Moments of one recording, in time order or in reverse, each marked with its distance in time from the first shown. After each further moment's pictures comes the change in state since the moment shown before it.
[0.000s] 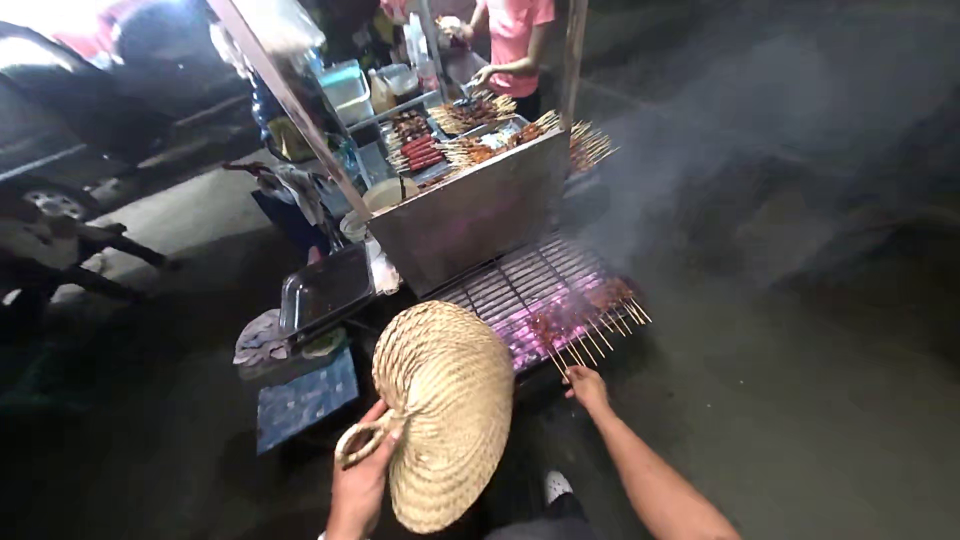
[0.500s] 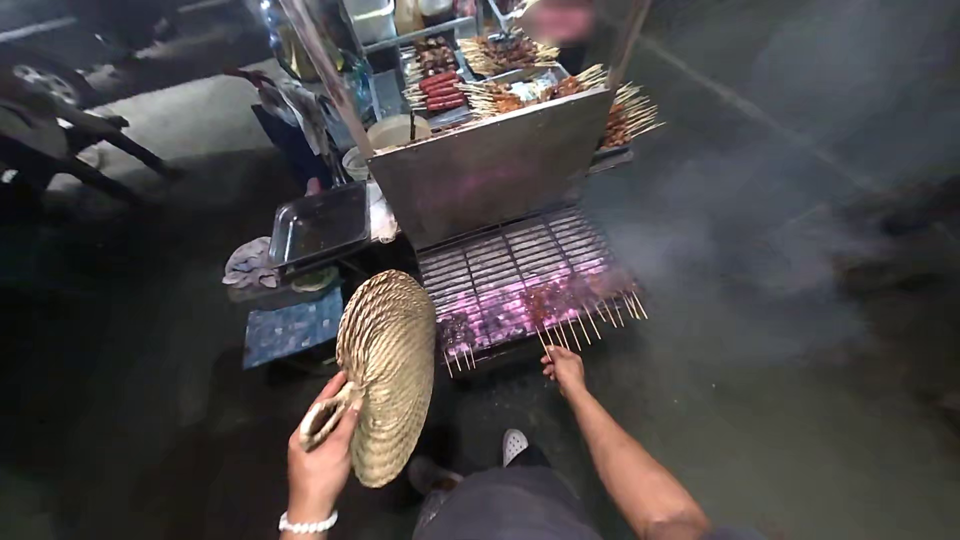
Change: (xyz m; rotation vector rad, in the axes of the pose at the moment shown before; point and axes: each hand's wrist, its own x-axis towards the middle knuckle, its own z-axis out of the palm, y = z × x) left_hand -0.040 0.005 0.014 0.277 0.246 0.024; right_hand 0.016 0.010 0.002 0.296 -0.095 0.084
